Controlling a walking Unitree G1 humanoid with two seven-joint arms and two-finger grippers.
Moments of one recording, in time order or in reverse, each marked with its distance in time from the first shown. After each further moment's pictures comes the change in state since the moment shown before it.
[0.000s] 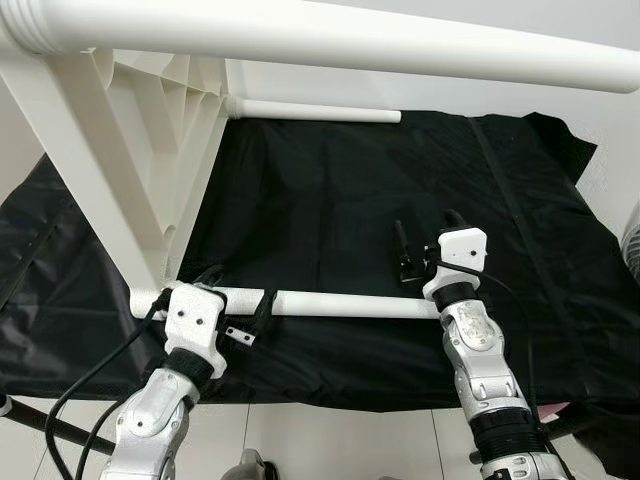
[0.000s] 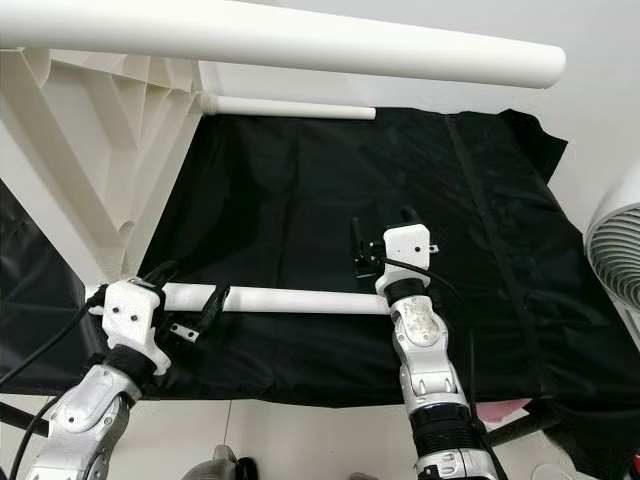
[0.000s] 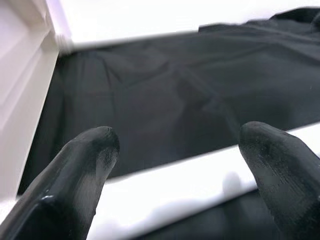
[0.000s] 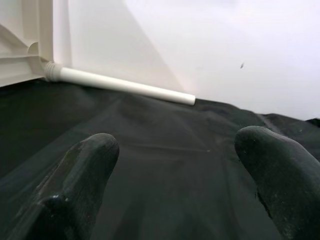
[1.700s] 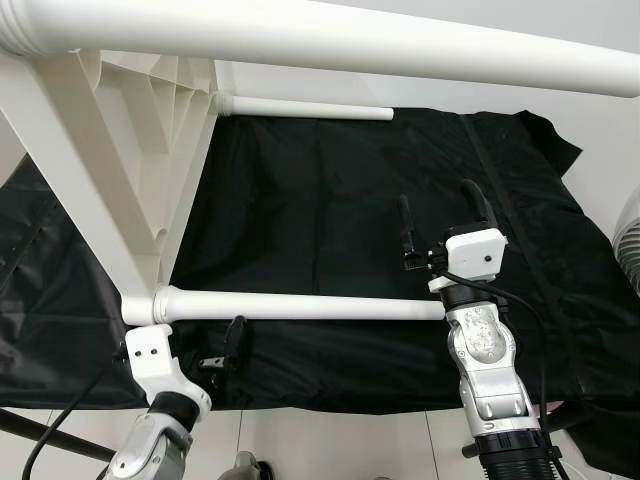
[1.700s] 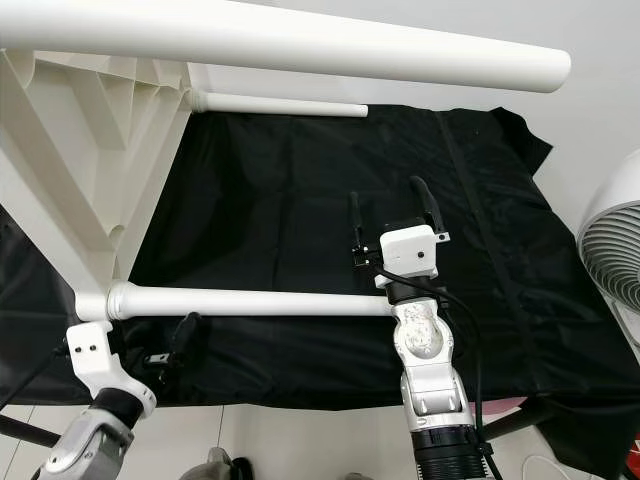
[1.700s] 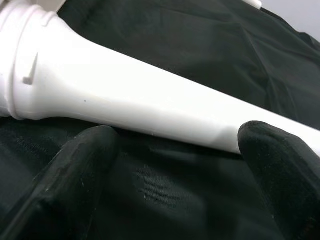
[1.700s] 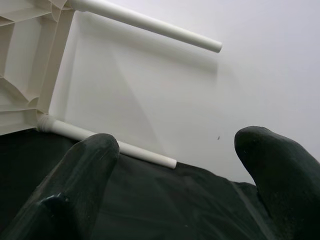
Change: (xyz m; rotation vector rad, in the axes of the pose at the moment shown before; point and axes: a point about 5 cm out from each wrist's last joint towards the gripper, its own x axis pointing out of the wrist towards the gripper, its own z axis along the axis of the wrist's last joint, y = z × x) left arm -0.017 0.003 -0.020 -0.482 0.145 0.192; right arm -0.012 0.006 0.054 -0.126 -0.266 -0.036
